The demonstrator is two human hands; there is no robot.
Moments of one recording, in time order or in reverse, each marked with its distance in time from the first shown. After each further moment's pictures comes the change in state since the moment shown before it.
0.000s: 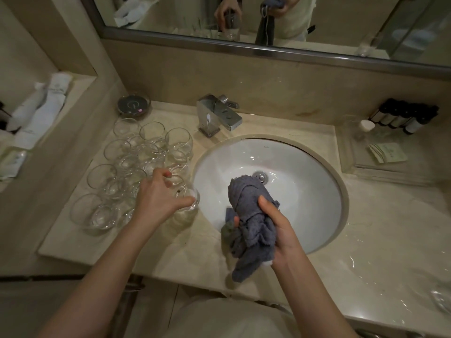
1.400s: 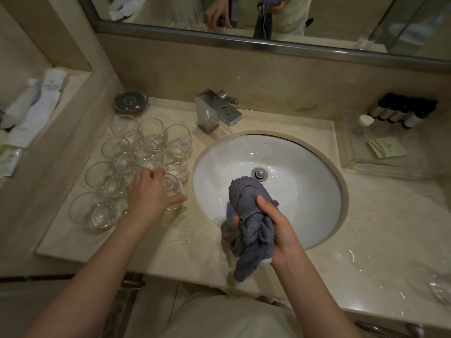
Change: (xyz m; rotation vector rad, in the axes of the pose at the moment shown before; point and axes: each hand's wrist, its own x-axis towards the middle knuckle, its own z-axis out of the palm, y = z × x) left_hand 0.019 -0.028 0.002 0.459 0.013 0.115; right_hand 0.005 0.007 -0.005 0.036 0.032 -0.005
